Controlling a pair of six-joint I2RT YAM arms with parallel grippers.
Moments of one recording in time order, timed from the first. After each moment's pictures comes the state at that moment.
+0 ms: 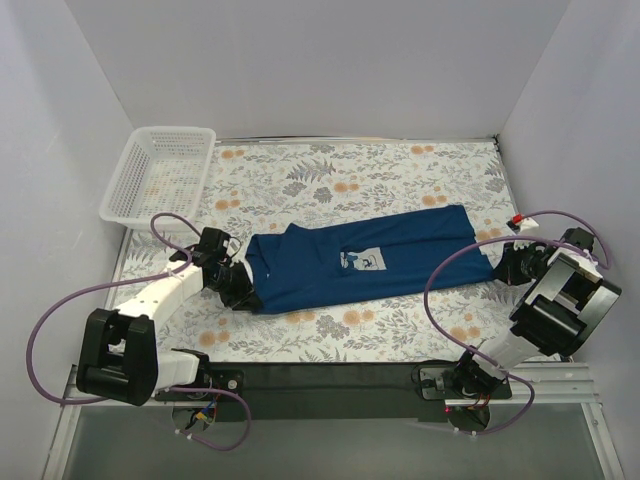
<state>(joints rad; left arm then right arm) -0.22 1.27 0.66 -0.67 0.38 -0.66 -0.69 1.57 0.87 -0.61 -0.71 -0.89</state>
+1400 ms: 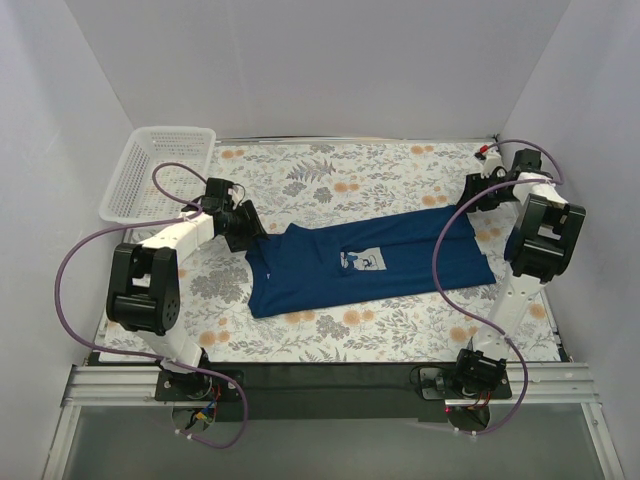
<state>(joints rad) -0.17 1.67 1.05 -0.40 0.25 -0.58 -0.32 2.16 1.63 -0.59 -0.69 -0.48</state>
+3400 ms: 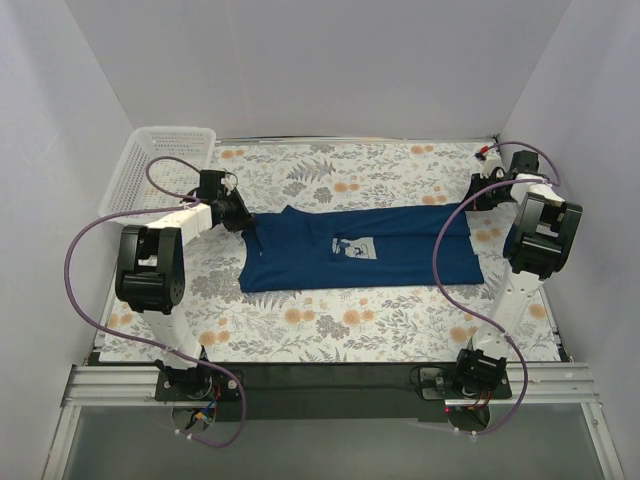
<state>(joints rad) -0.10 1.82 1.13 -0.22 0.25 -0.58 -0.31 2.21 1.65 -0.54 -0.68 -0.40</state>
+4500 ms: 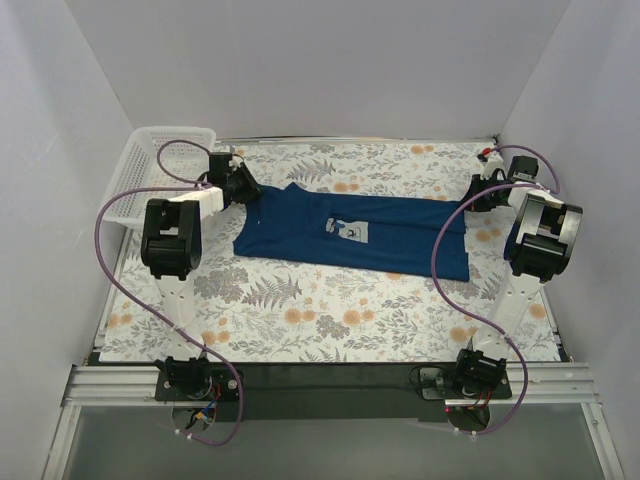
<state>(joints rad) -0.09 2.17 1.43 0.05 0.23 -0.58 -0.31 2.17 1.53 -0.32 -0.67 -0.31</state>
